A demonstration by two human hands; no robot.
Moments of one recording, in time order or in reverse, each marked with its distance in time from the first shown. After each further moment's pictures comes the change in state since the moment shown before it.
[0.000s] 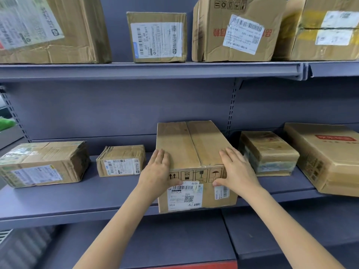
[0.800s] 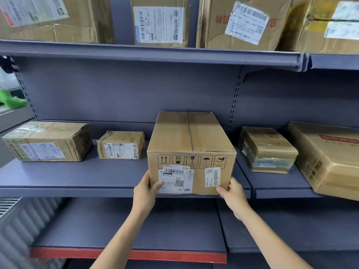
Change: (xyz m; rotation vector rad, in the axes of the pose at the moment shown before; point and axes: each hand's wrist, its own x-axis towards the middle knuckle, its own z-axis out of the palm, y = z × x) left_hand -0.051 -0.006 0.101 -0.905 0.277 -0.437; right_hand -0.044 0.039 0.084 1.053 -0.111 0.472
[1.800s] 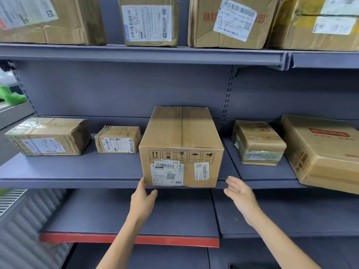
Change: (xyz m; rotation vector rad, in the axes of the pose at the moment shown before) left_hand -0.050 0.021 0.004 0.134 -0.022 -0.185; right_hand -0.039 0.004 -0.057 0.121 -0.081 0.040
